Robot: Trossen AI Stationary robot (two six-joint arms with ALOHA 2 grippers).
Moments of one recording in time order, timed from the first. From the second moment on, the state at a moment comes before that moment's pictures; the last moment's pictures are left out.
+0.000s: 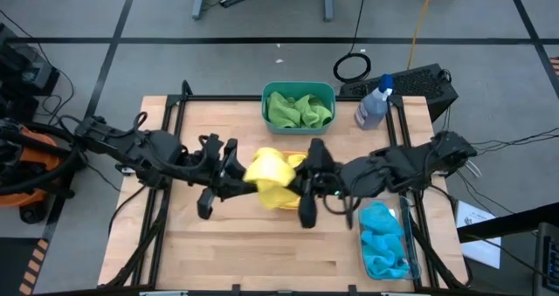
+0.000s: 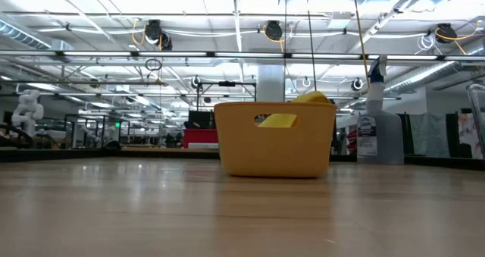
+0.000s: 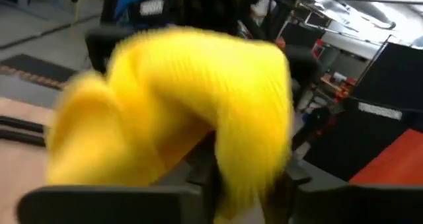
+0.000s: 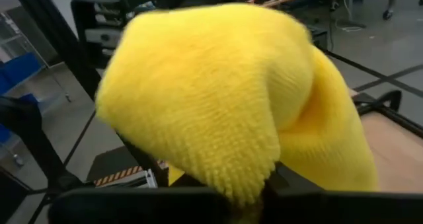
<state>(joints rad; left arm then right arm) -0.39 1.32 1.55 -0.24 -0.15 -0.42 0.43 1.72 2.07 -0.57 0.52 0.49</state>
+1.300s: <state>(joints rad) -0.33 1.42 1.55 -0.09 -0.17 -0.72 0.44 1.69 2.07 -0.68 0.47 -0.04</state>
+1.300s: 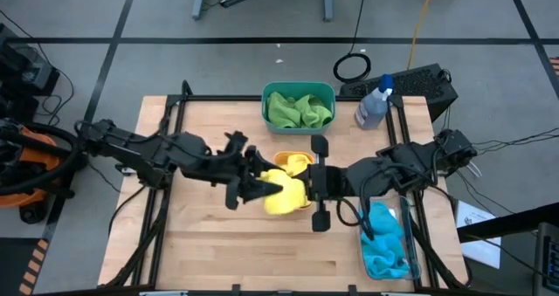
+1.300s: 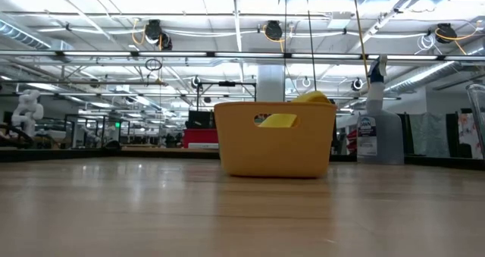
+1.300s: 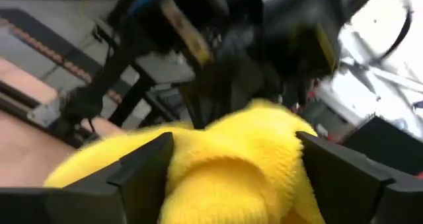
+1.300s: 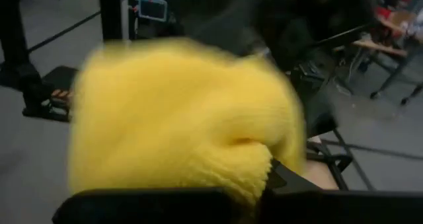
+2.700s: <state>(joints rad) -0.30 1.36 1.55 -0.23 -0.06 -0.56 0.42 1.62 2.07 -0.89 0.01 0.88</state>
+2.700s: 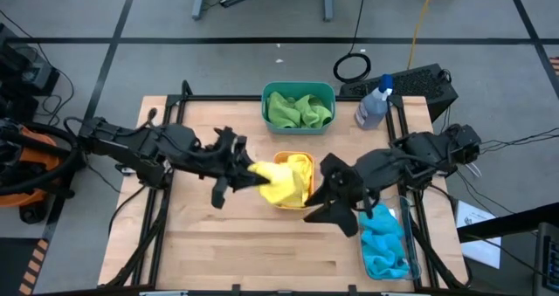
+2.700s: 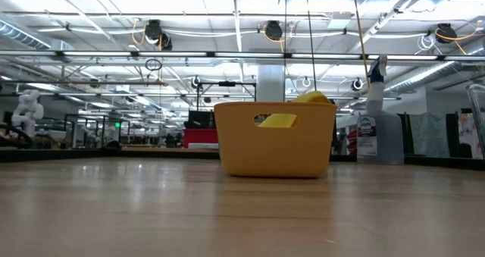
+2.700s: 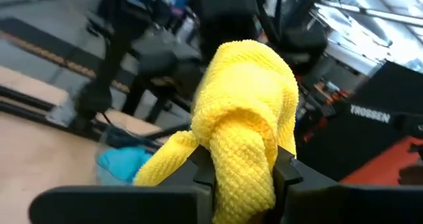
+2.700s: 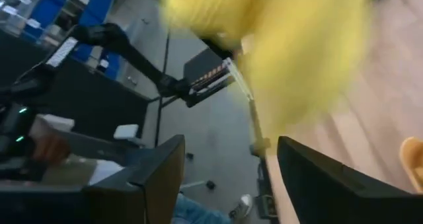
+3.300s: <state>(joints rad) -0.31 1.34 1.55 -0.23 -0.10 -0.37 0.41 1.60 2.07 -0.80 0.21 0.88</state>
